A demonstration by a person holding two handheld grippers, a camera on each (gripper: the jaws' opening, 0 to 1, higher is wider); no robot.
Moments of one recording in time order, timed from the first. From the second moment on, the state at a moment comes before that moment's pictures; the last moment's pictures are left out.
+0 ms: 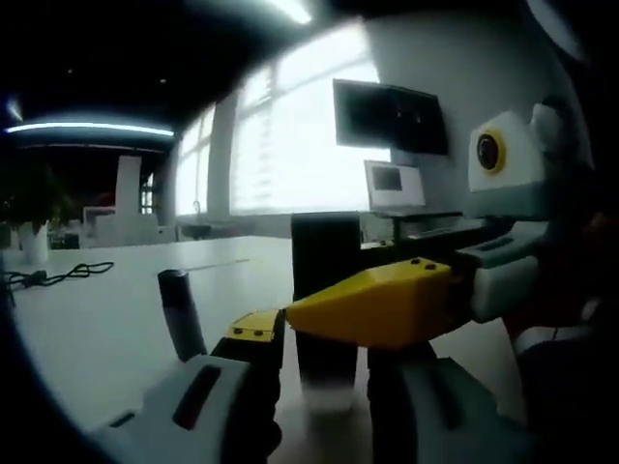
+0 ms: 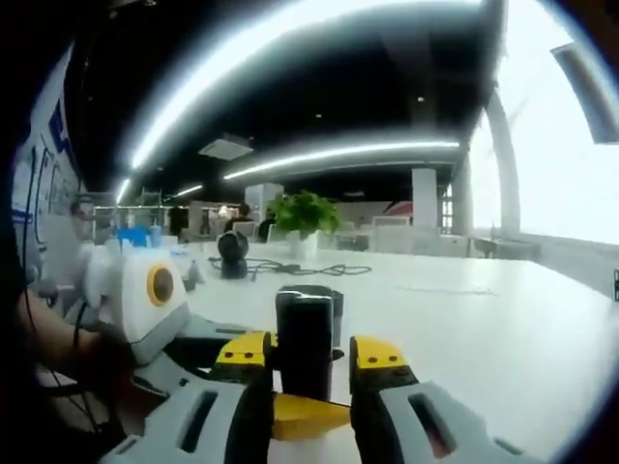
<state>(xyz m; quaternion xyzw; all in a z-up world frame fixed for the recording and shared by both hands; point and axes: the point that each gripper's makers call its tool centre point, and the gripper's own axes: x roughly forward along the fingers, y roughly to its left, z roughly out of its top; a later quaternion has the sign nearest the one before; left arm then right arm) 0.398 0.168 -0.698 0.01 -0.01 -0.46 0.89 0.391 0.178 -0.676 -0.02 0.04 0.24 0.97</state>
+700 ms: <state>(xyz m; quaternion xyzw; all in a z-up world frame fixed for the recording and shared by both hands) 0.391 0.186 -0.701 0.03 -0.01 -0.43 0.90 0.402 0.170 -0.678 -0.02 0.03 0.22 0.97</state>
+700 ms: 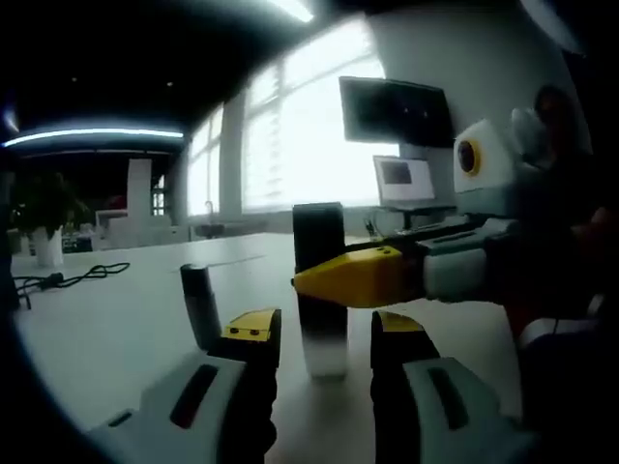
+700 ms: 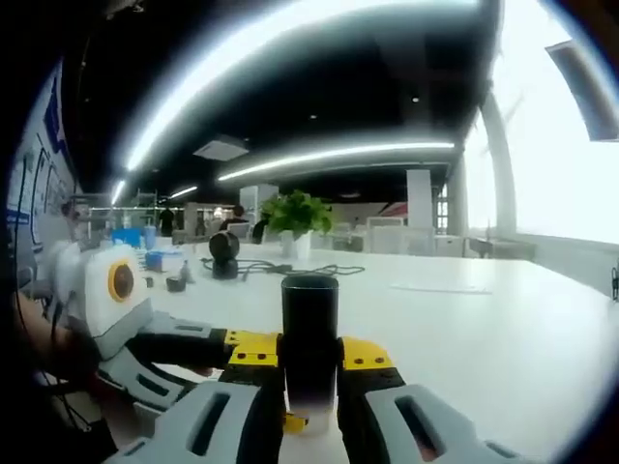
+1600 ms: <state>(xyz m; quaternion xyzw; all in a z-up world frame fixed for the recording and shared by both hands) 0.398 0.193 -0.698 0.01 -0.02 -0.41 0.91 0.471 0.118 -0.660 -0.02 0.00 0.15 0.99</state>
